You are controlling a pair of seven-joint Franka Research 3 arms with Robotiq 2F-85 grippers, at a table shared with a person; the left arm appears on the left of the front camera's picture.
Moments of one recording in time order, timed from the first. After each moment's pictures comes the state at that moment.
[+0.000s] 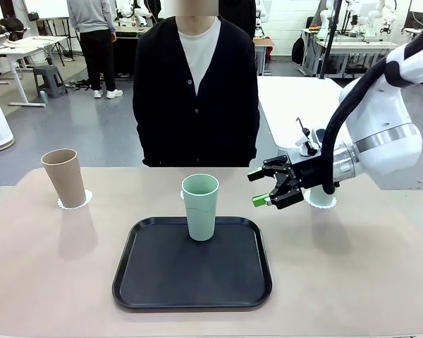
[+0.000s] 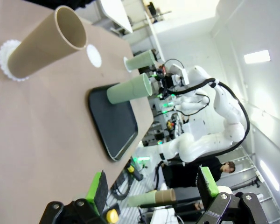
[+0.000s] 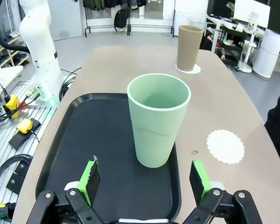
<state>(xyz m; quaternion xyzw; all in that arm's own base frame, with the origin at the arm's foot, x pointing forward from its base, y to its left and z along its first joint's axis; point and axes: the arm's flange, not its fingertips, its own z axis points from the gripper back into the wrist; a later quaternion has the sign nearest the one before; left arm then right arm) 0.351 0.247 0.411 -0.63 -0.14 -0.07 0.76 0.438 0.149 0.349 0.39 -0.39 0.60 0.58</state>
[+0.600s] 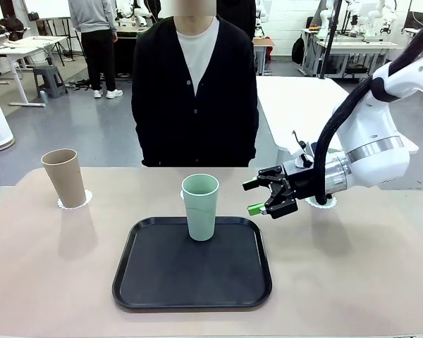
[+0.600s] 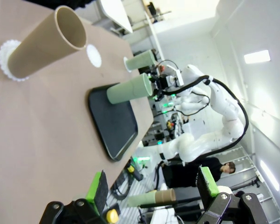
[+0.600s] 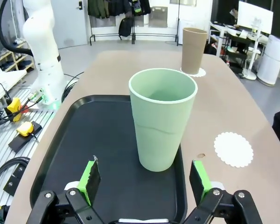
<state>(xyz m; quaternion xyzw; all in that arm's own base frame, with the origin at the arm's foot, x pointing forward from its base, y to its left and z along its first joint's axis) 0.351 0.247 0.411 -0.63 -0.14 -0.07 0.76 0.441 0.156 0.321 0.41 -0.40 0.60 0.56</state>
